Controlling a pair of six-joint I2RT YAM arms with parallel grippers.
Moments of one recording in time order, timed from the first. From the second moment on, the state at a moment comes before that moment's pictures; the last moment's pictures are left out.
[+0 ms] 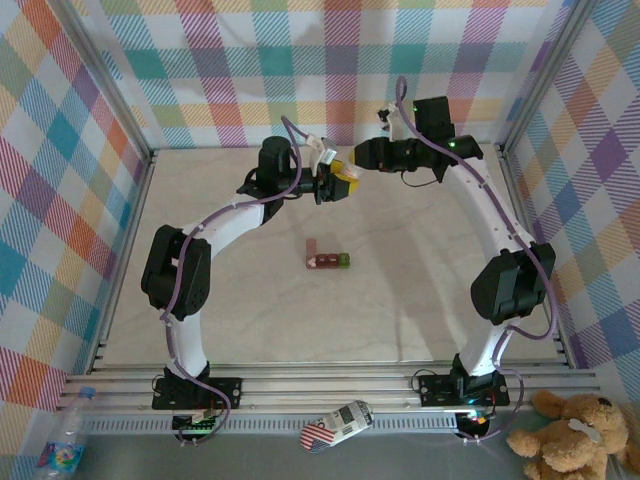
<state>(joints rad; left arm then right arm) -0.45 1.92 1.48 0.28 0.92 -0.09 0.28 1.80 1.85 -0.73 -0.74 0.27</state>
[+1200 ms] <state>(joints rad) -0.58 1.92 1.33 0.53 0.23 -0.06 0.36 1.72 1.59 -0.35 -0.33 0.83</state>
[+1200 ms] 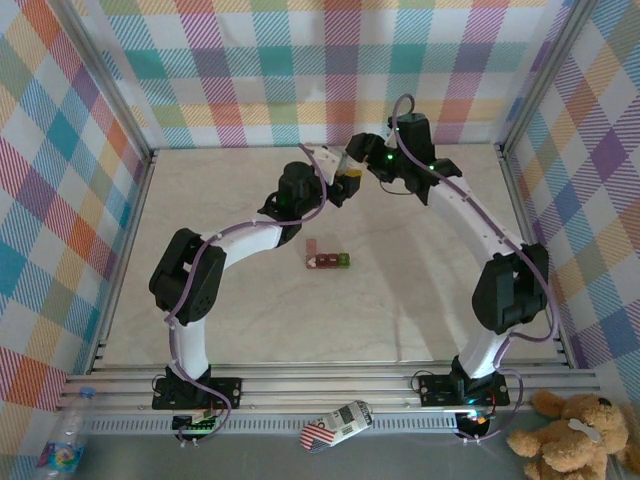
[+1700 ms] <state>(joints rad) -0.45 1.92 1.40 0.49 0.62 -0.14 0.24 1.74 1.82 -0.60 -0.66 0.38</state>
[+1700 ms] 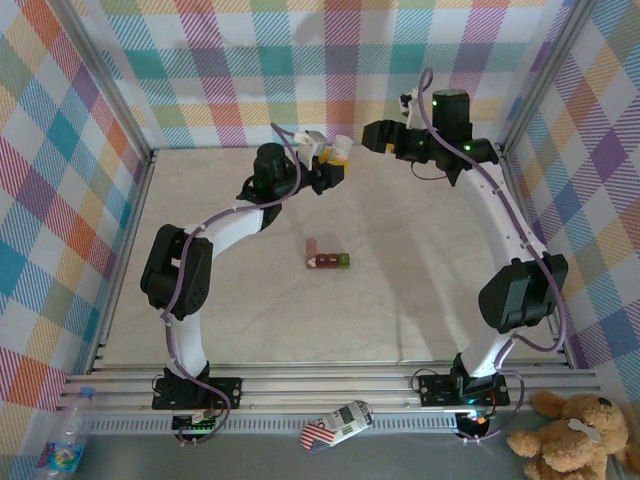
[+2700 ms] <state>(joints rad) -0.45 1.93 1.43 0.44 0.80 -0.19 0.28 1.87 1.98 -0.79 -0.74 0.23</state>
